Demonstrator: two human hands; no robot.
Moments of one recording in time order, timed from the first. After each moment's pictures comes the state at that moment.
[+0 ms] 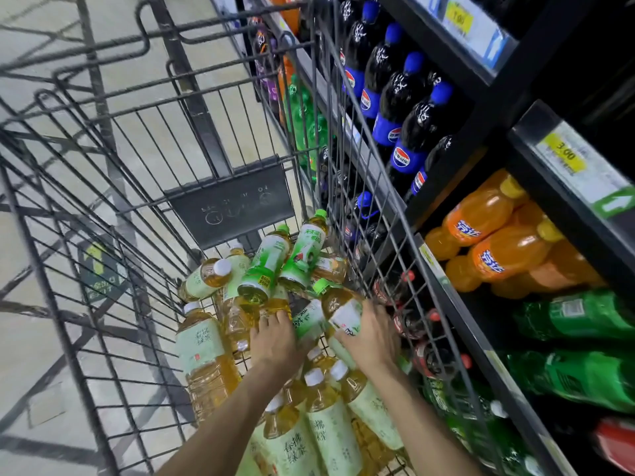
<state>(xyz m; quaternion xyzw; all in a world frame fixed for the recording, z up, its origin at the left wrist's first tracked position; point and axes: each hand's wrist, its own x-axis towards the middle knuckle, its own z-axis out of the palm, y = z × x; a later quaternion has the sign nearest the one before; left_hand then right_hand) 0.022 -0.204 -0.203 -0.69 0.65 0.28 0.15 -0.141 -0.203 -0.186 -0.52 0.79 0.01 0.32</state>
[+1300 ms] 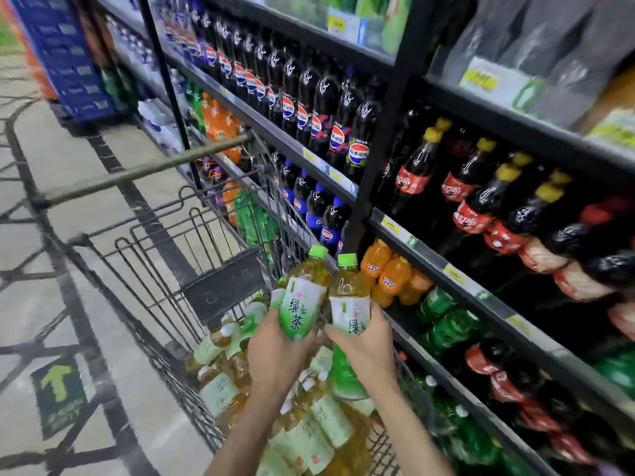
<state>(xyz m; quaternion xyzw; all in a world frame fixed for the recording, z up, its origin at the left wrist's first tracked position) 0.050 -0.154 0.051 -0.64 0.65 0.33 -0.26 -0.086 -0.105 0.082 -0.31 0.78 -0.42 0.33</state>
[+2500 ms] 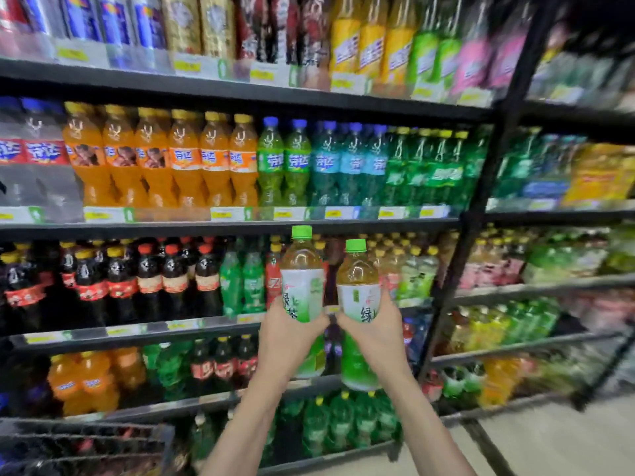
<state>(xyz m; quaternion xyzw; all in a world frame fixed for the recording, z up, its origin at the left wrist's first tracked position) -0.138 0.258 0.279 -0.11 0.77 0.59 -0.20 -0.161 0.409 0.286 -0.08 0.77 -0.62 -0.13</state>
